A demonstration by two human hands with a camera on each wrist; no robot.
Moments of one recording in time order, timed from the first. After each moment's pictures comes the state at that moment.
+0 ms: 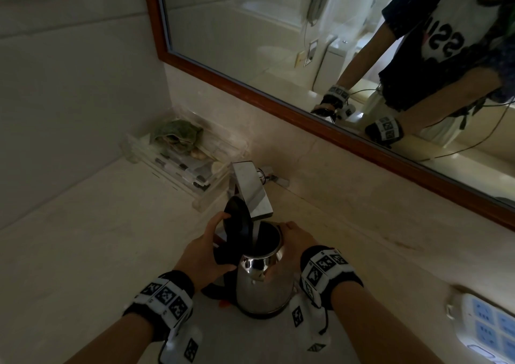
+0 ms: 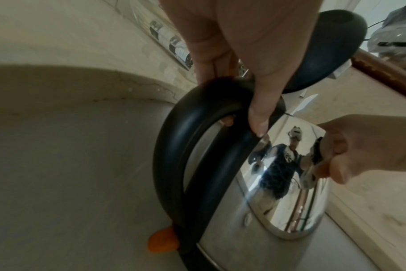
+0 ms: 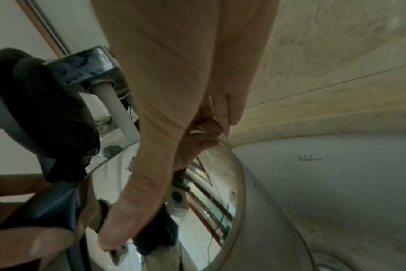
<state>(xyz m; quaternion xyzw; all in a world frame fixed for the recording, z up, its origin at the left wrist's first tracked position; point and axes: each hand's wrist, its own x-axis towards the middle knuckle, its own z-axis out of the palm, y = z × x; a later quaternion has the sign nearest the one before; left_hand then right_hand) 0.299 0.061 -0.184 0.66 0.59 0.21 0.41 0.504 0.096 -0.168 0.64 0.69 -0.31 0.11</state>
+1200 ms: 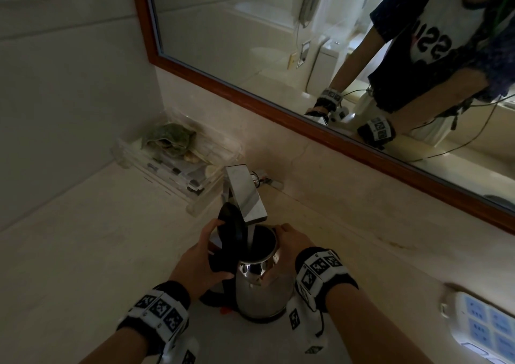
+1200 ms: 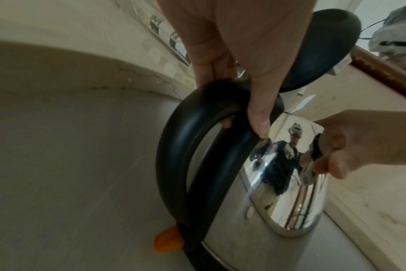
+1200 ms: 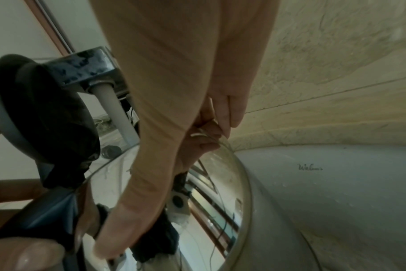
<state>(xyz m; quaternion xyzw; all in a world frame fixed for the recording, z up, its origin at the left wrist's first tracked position) 0.300 0.058 -0.184 0.64 0.59 0.22 0.44 0.503 0.098 -0.164 0.64 0.70 -0.30 0.14</state>
